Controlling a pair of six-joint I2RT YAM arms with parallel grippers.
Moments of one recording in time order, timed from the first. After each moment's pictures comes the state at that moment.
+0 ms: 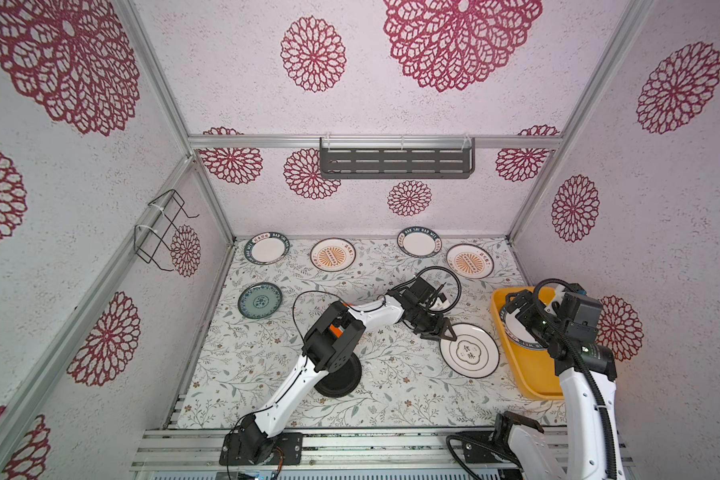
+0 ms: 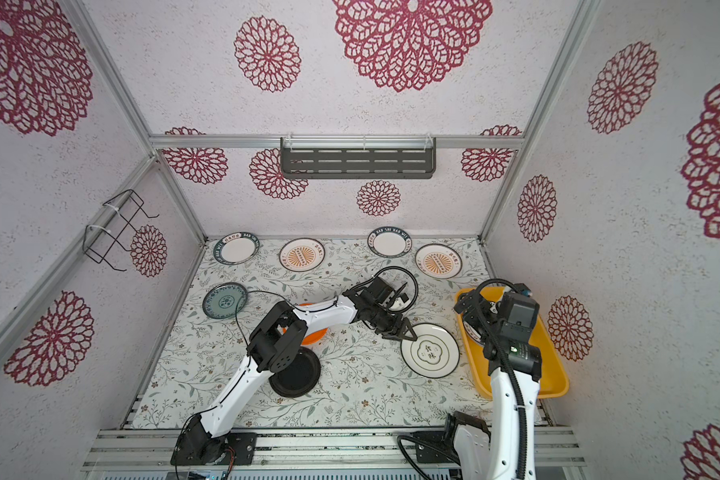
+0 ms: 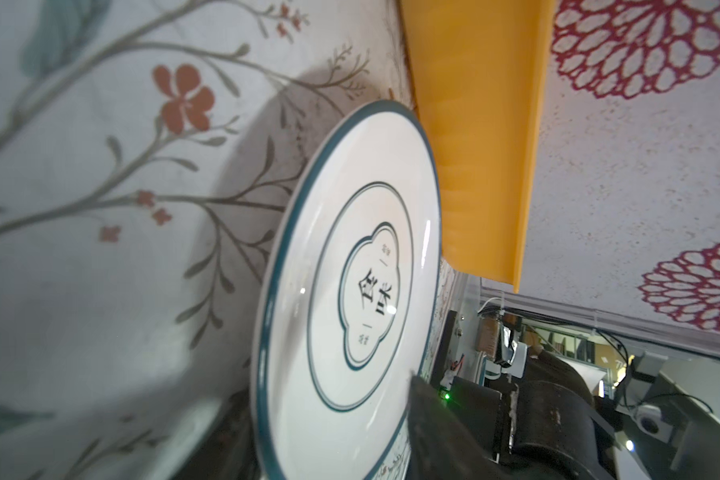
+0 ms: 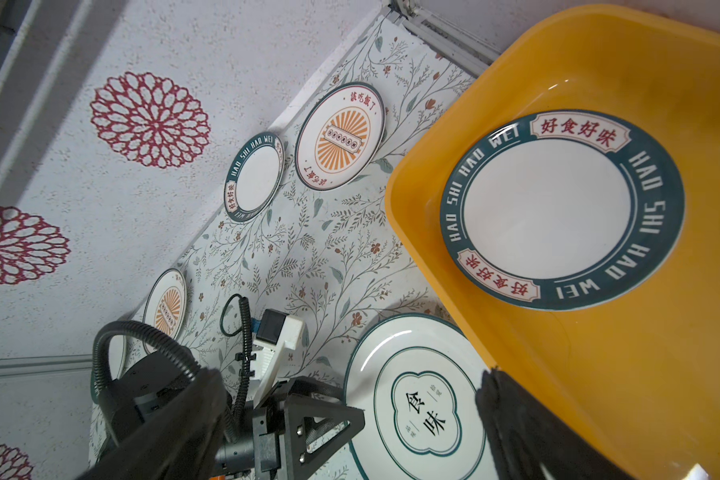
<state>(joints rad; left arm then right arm) -0.86 2.53 1.97 -0.38 0.80 -0.59 -0.29 0.82 0.89 -0.71 -0.21 0.56</state>
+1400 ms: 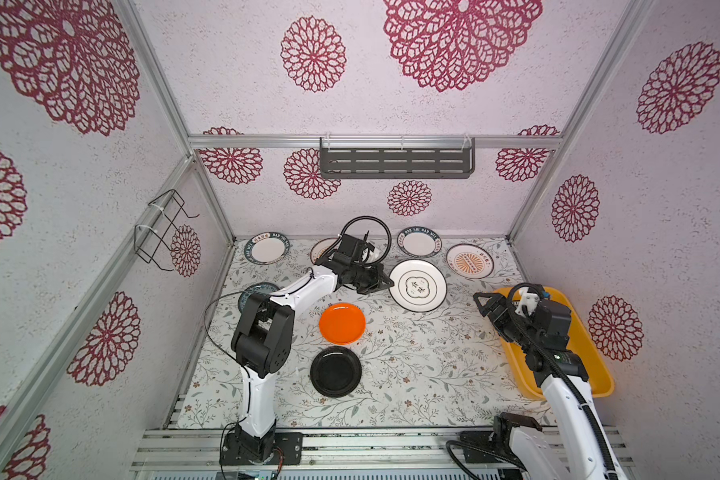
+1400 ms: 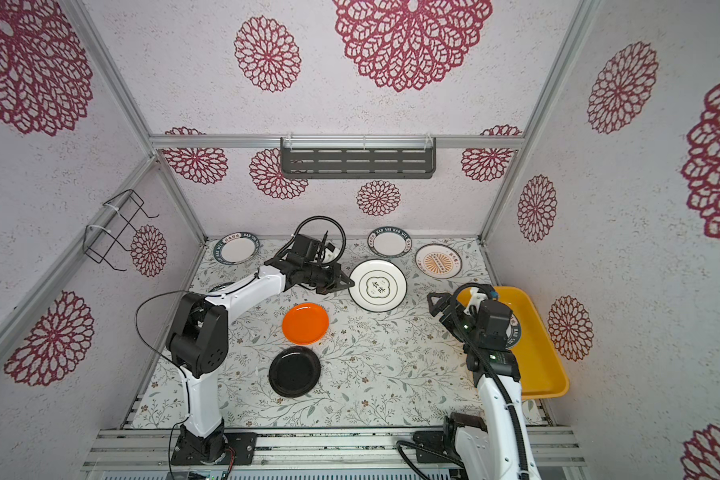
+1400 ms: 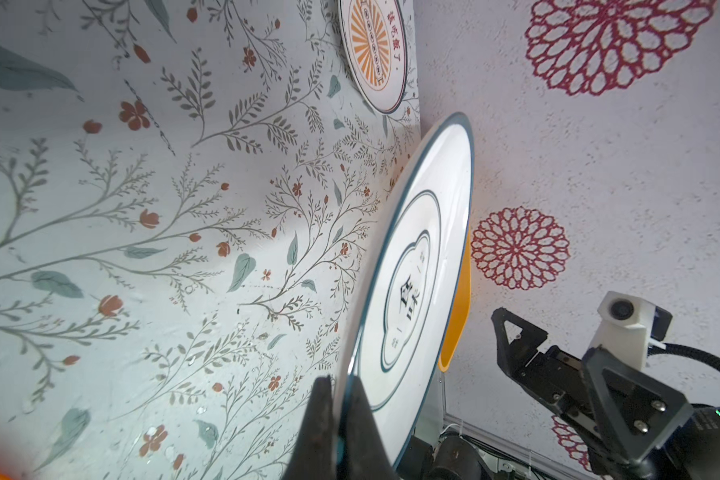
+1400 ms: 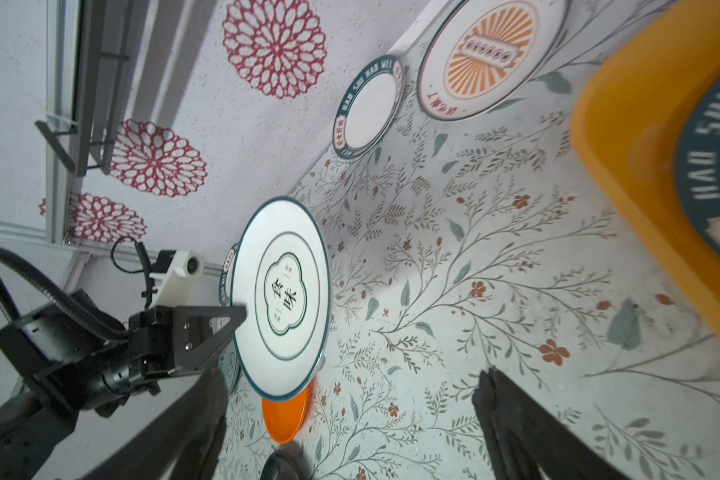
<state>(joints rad) -0.49 2.01 1.59 -0.37 0.68 -0.72 -0.06 0.81 0.64 -0.30 -0.46 0.74</state>
